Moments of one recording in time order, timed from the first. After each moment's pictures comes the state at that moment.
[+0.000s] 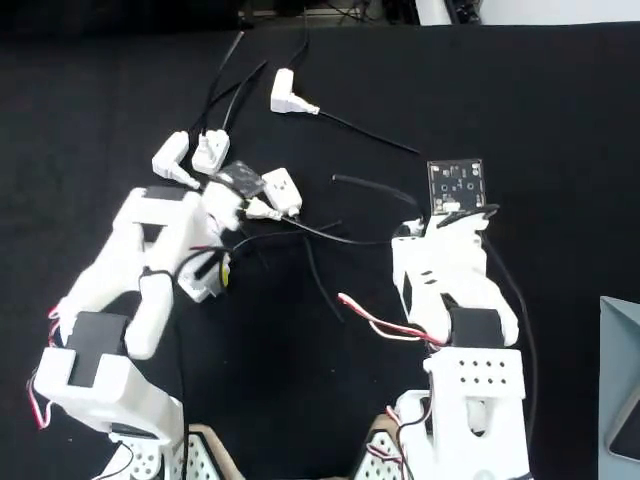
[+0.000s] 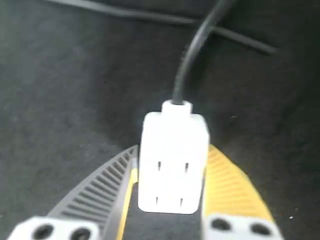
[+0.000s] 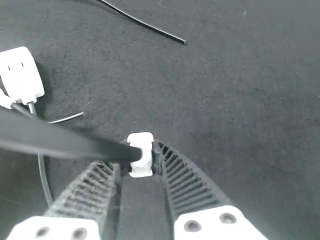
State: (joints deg) left arm 1.1 4.8 30.2 59.9 -37.4; right arm 1.5 -61.5 67.2 46.0 6.3
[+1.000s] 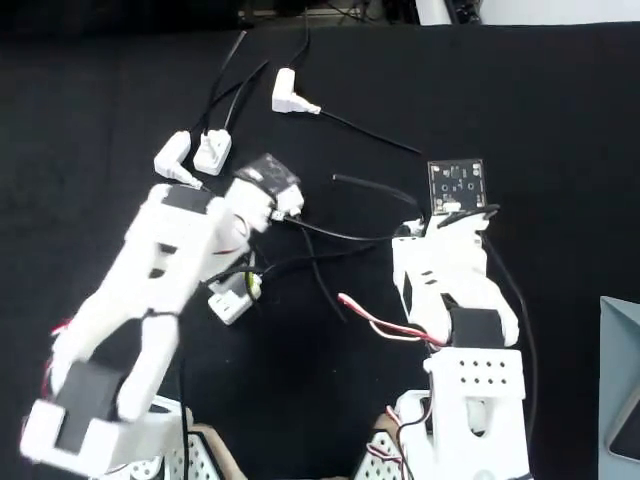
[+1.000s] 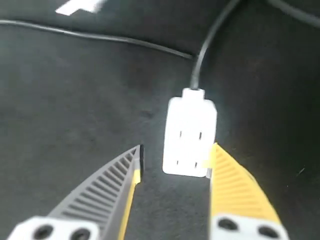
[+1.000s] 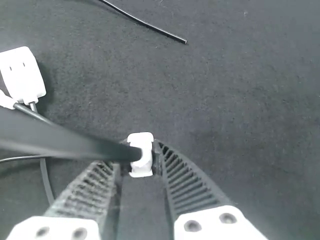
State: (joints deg) left arm 10.1 -10.8 29.7 71.8 -29.0; right arm 1.5 -61.5 67.2 46.0 6.3
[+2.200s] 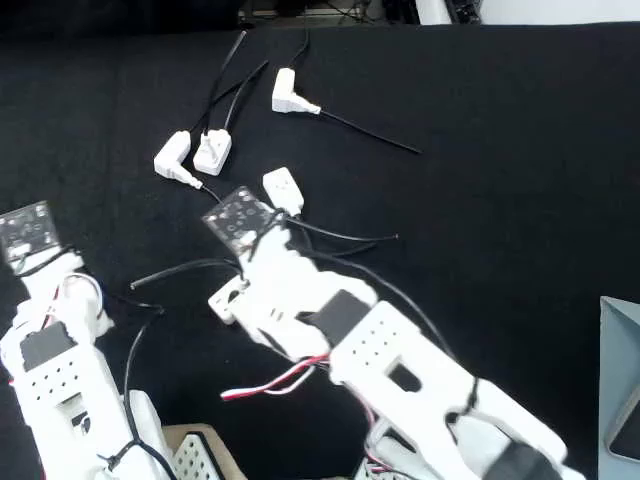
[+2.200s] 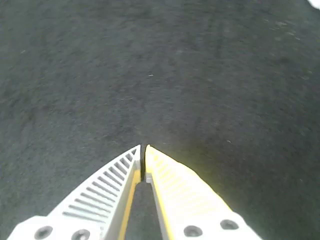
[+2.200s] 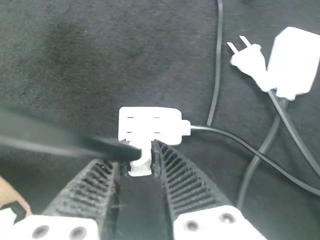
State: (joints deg) left arm -35.8 -61.1 72.9 48.5 -7.5; right arm -47.5 -34.2 52.8 44.6 -1.9
